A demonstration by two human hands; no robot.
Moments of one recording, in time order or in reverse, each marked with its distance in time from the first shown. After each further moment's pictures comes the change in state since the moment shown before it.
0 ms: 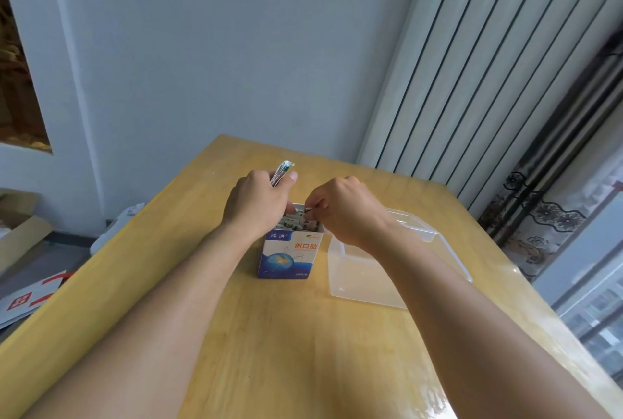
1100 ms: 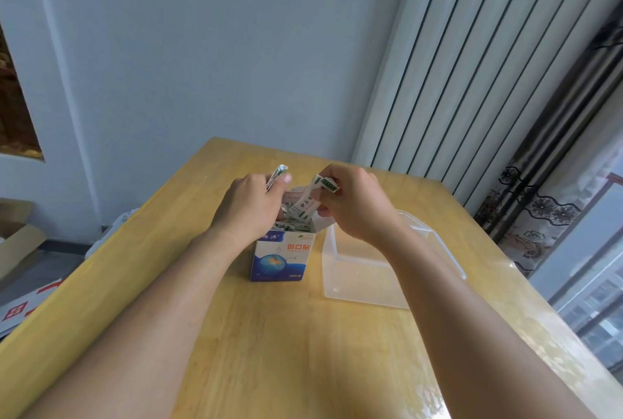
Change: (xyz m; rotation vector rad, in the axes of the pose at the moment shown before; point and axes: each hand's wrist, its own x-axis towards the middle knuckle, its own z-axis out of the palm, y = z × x) left_hand 0.000 0.000 0.001 0.151 -0.058 0.080; right_hand -0.012 0.011 -0.014 0.449 0.142 0.157
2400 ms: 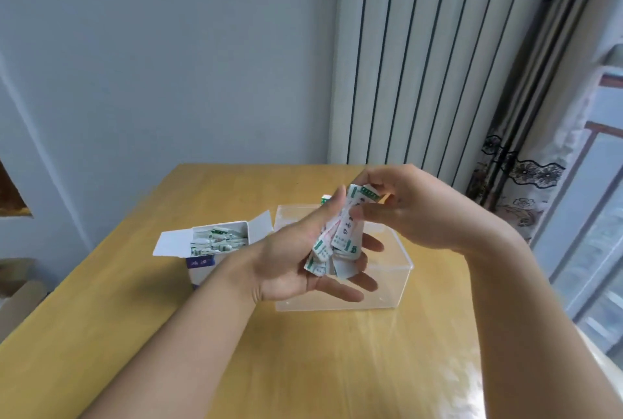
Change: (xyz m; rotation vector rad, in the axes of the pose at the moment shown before) left_hand -0.053 0.126 0.052 -0.935 -1.099 -0.270; right_hand -0.067 0.069 -0.137 0.033 -0.153 -0.041
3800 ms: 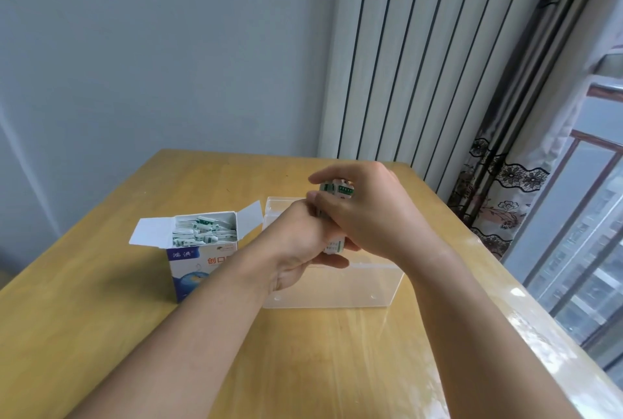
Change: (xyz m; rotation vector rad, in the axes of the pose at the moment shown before) left_hand 0.029 -0.007 0.003 0.212 0.392 0.246; right_hand 0.023 -0.012 0.054 0.046 0.287 0.073
